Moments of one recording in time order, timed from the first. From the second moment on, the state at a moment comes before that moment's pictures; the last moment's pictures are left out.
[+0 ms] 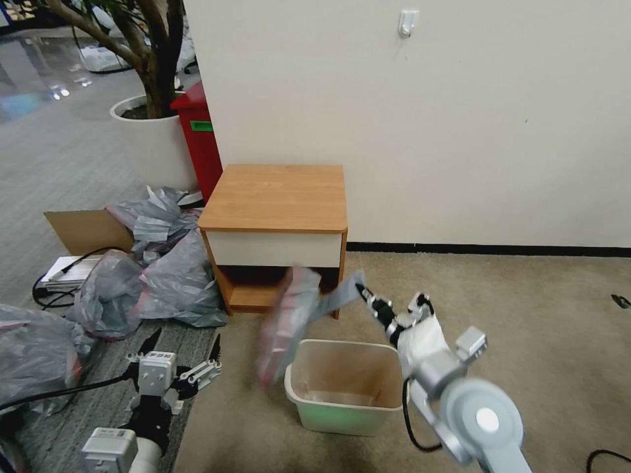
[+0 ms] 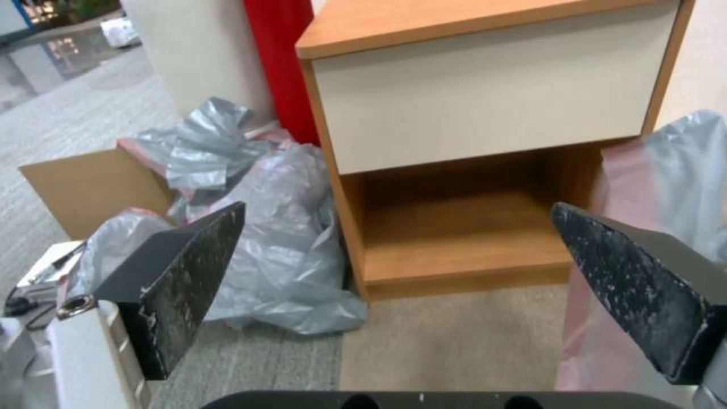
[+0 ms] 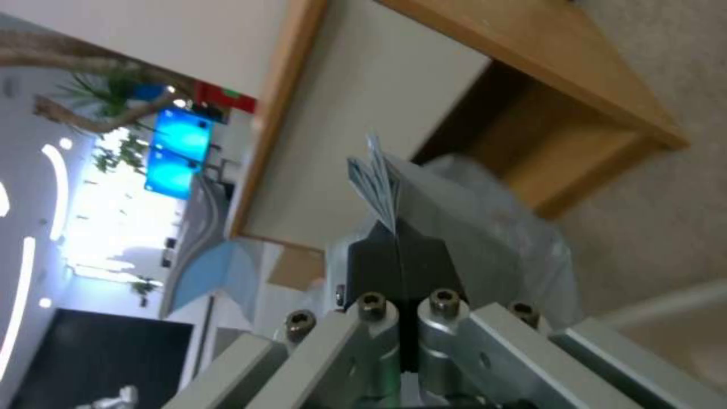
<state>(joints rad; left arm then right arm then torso) 2.04 -1.31 -0.65 -2.50 -0.12 0.18 -0.11 -1.55 1.33 0.33 2.26 1.31 -0.35 0.35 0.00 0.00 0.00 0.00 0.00</state>
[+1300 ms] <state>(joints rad) 2.05 -1.32 -0.68 -2.50 -0.10 0.14 -0.13 -1.46 1.27 0.12 2.44 1.35 -0.34 0.35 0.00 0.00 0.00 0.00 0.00</state>
